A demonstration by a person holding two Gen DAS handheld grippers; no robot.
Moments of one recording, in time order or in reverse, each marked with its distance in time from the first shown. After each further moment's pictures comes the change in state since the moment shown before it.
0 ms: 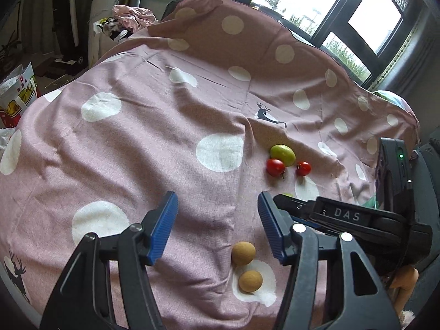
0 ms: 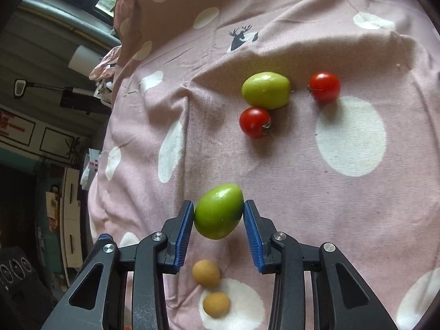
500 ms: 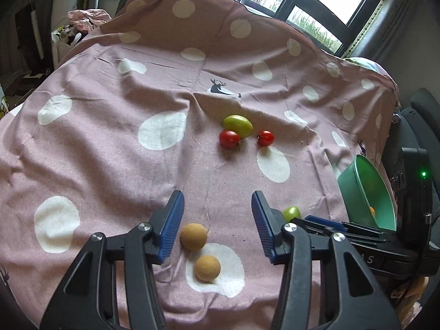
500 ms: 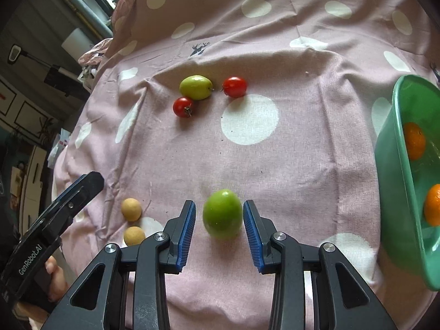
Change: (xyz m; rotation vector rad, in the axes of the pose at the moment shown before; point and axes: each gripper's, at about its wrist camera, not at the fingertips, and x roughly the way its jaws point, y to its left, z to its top) left arm 0.014 -0.047 -0.022 0.137 0.073 -0.101; right arm -0.054 -0.037 -0.039 -0.135 -0.042 -0.189
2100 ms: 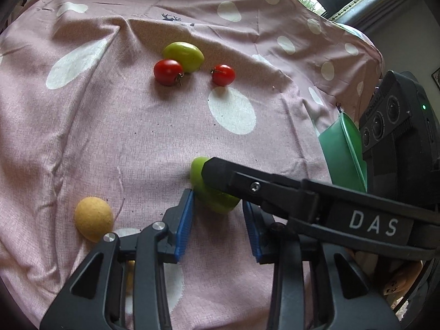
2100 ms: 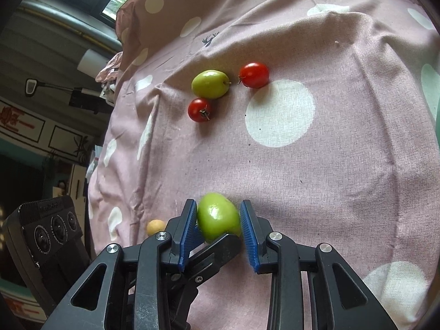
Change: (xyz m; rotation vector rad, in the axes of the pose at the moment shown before) left arm 0.069 -0.035 -0.023 -0.004 0.225 -0.179; right arm 0.040 -0.017 0.011 0.134 0.031 0.263
